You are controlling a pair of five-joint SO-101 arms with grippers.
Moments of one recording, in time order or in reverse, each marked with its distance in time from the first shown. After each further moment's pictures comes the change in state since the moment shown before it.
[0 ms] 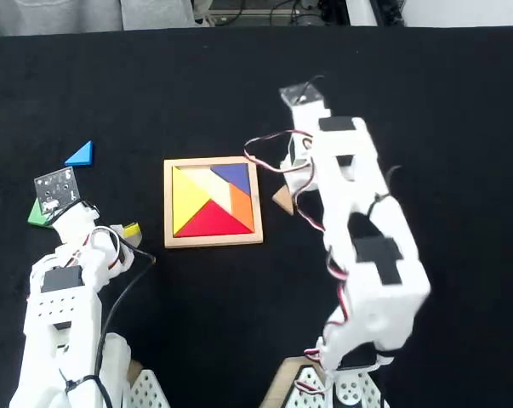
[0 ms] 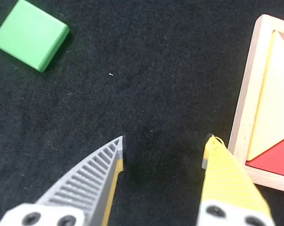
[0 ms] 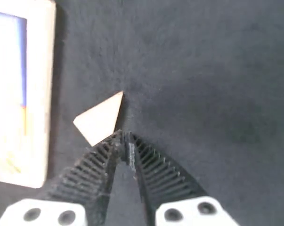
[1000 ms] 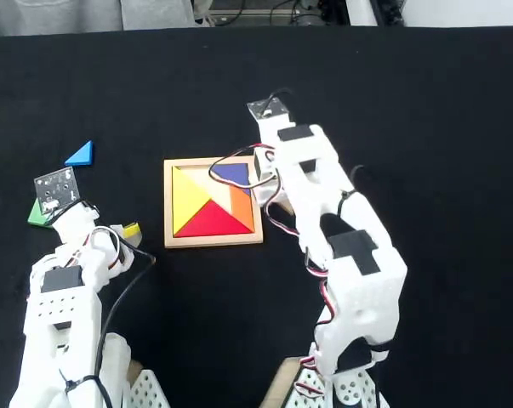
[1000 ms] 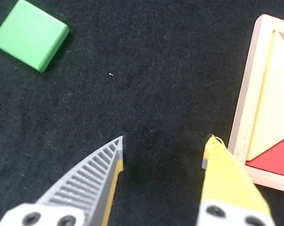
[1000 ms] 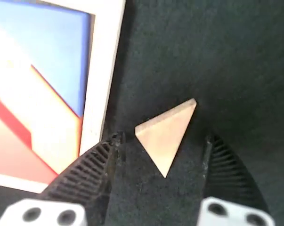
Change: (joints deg) left arm 0.0 0.0 0.0 0.0 0.0; right arm -9.0 8.0 -1.3 -1.2 -7.8
